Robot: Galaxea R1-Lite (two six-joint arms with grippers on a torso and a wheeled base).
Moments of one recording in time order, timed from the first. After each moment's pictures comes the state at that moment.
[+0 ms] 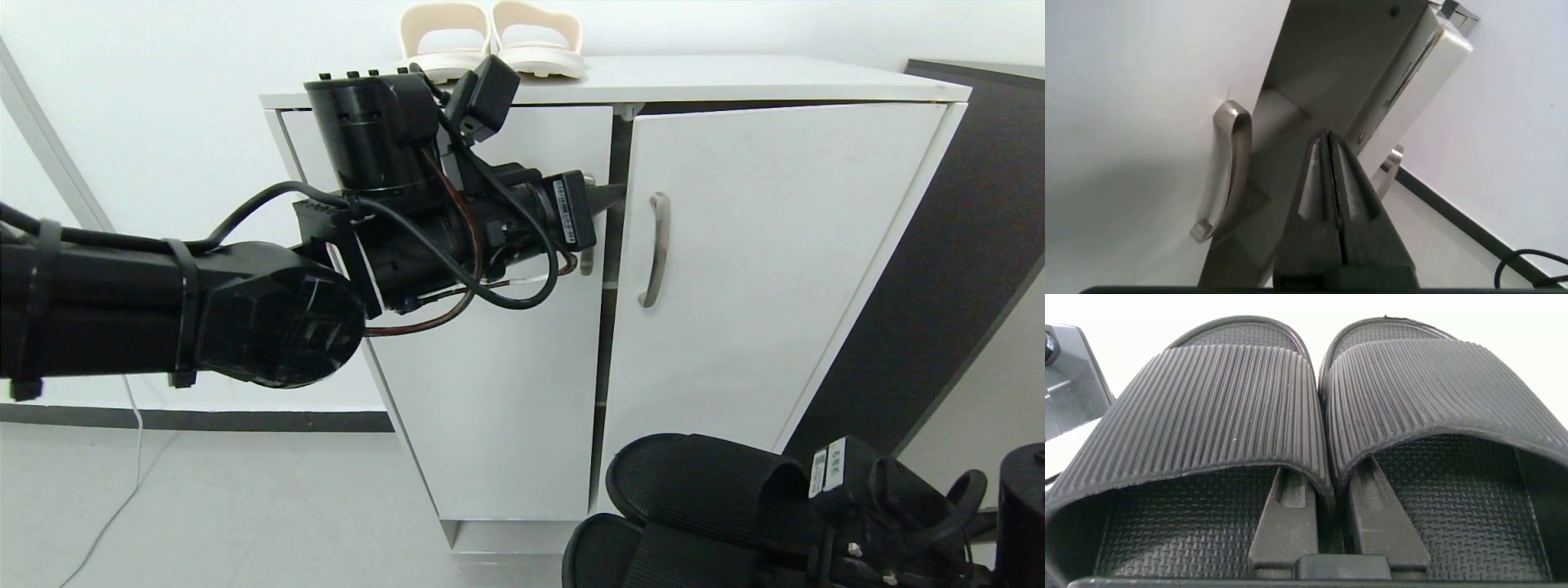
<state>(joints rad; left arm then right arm) -0.65 1.82 -1.34 -0.60 -0.32 -0.27 0.89 1.37 -0.33 -0.70 0.06 -0.09</state>
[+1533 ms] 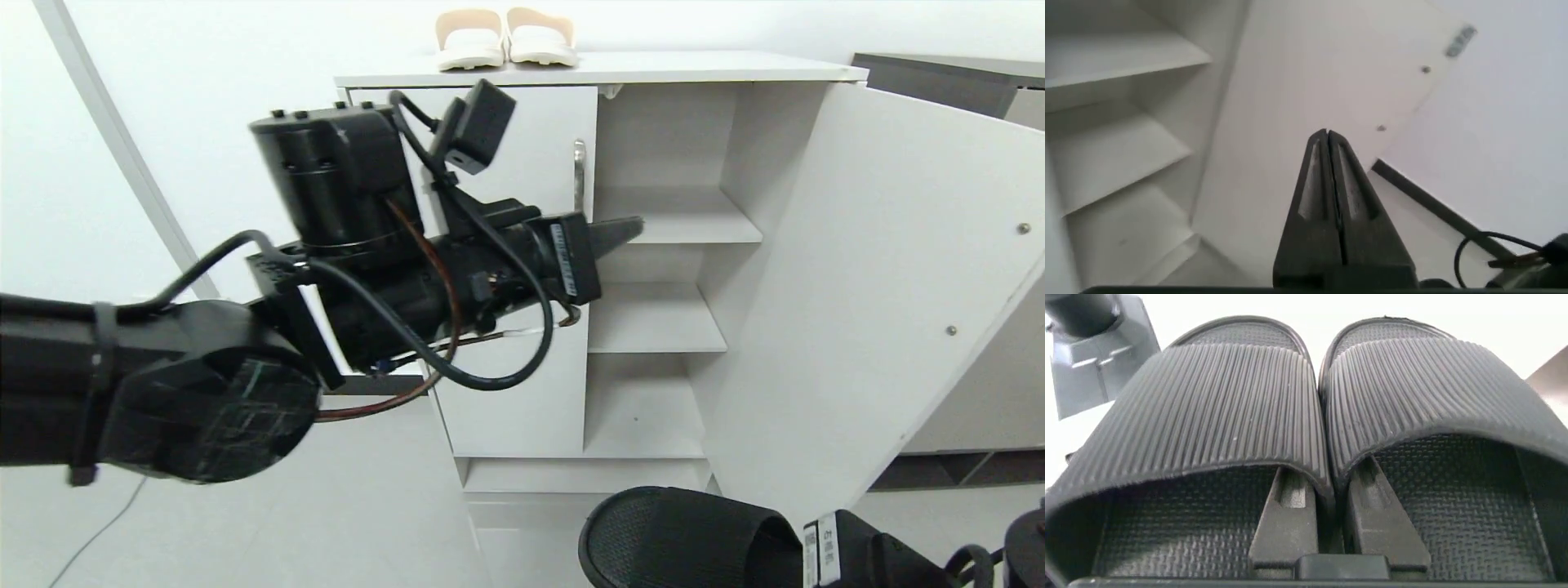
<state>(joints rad) -0.72 1.70 -1.10 -0.73 -0.31 -0.29 1.01 1.38 -0.30 -0.71 0.06 -0.06</state>
